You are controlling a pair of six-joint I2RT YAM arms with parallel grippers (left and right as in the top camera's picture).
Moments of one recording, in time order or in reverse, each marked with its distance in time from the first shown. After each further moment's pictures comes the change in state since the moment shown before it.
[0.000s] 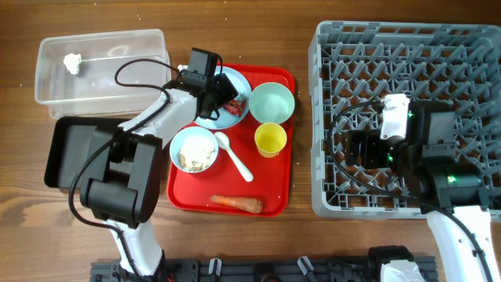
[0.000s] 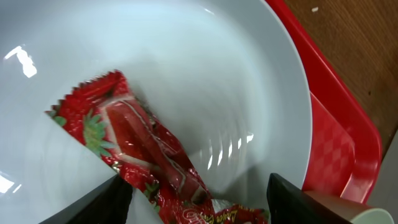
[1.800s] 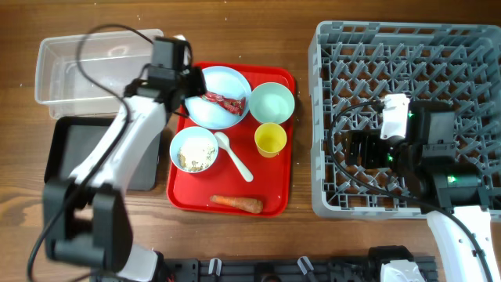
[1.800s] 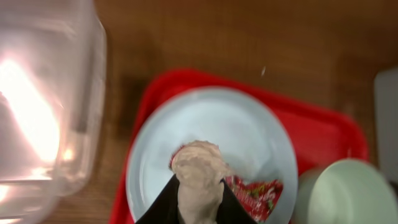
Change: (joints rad) left arm 0.100 -0.279 -0.025 -0.103 -0.093 0.509; right arm 0.000 0.000 0.000 0.001 0.000 0.000
